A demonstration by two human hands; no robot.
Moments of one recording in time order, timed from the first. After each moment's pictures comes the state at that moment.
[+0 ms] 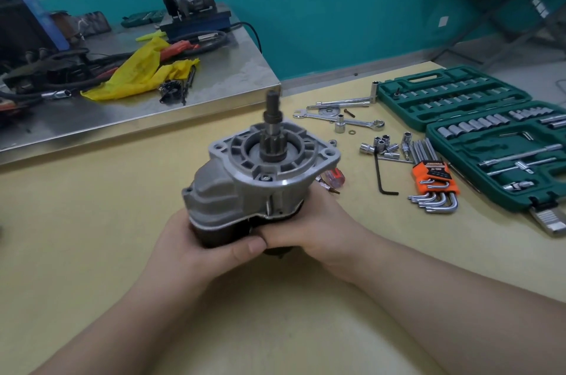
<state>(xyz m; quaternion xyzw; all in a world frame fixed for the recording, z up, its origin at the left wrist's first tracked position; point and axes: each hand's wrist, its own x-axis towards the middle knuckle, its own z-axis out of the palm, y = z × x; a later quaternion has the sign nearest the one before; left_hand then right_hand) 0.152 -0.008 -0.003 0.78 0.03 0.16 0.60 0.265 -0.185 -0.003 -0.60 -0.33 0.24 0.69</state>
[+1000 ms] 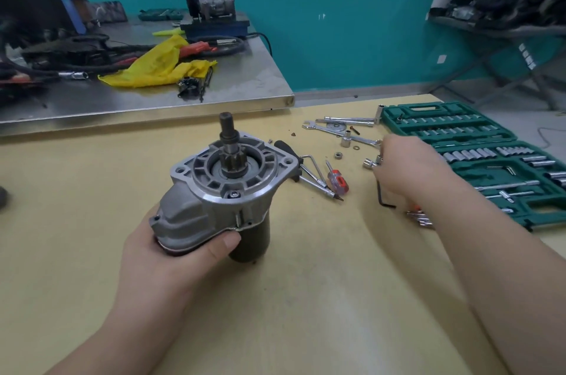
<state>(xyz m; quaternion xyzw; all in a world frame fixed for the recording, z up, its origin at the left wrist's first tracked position) 0.103 -0.004 -0.019 0.67 0.11 0.31 0.67 0.380 -0.246 0.037 -0.99 -0.09 -0.03 0.04</state>
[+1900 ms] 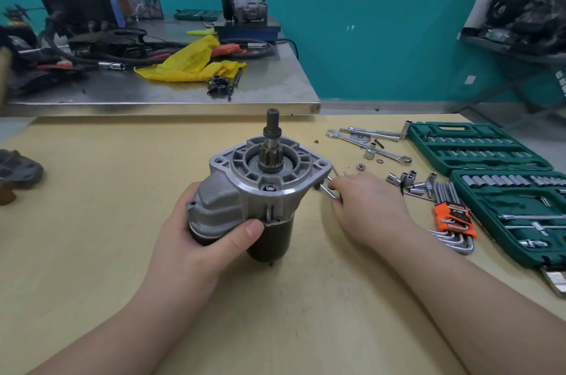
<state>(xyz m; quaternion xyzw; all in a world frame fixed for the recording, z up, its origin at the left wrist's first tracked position) 0.103 -0.014 -0.004 0.69 0.14 0.30 0.65 0.330 -0.187 -0.007 -0.93 -0.34 -0.10 0.03</state>
